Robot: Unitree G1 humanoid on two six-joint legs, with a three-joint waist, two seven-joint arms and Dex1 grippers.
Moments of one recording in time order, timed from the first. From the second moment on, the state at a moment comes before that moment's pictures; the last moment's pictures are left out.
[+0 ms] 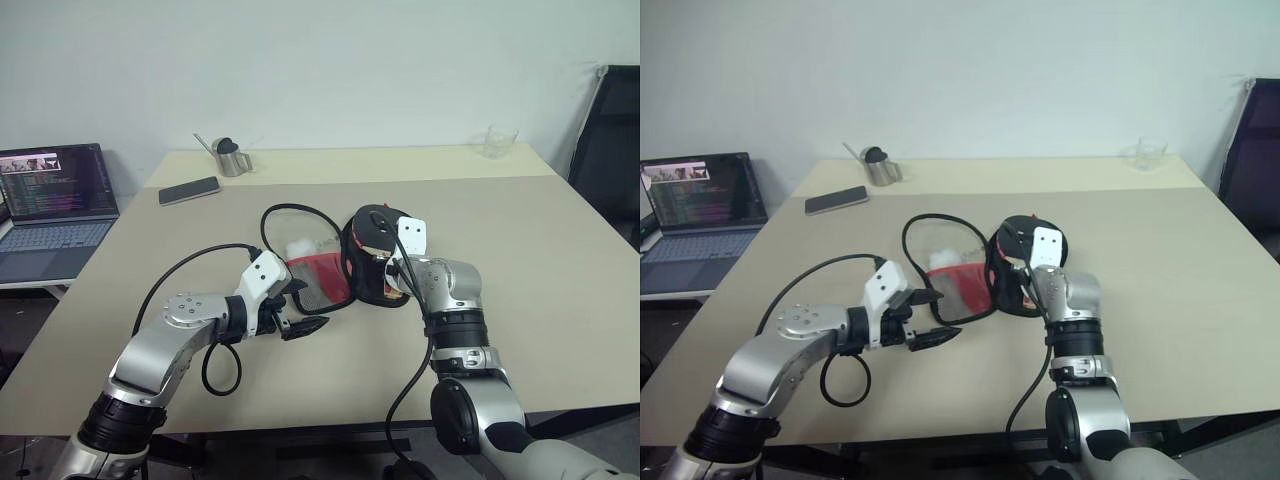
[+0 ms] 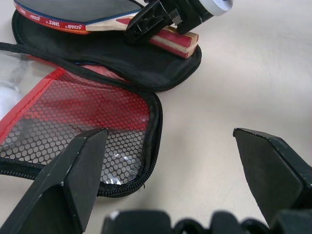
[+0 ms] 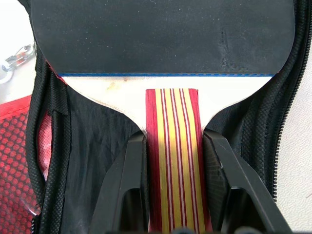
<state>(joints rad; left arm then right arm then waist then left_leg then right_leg) -0.40 0.68 -0.09 -0.28 -0.37 0.69 -0.84 -0.96 0.12 -0.28 0.33 0.21 1.09 -0.31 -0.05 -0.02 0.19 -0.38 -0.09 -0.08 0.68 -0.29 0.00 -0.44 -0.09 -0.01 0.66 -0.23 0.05</state>
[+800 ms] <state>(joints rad) -0.44 0.67 -0.09 -0.26 -0.36 0.67 -0.83 -0.95 0.08 -0.30 0.31 0.27 1.10 -0.23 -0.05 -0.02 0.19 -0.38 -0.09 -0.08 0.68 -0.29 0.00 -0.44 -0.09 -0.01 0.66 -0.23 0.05</state>
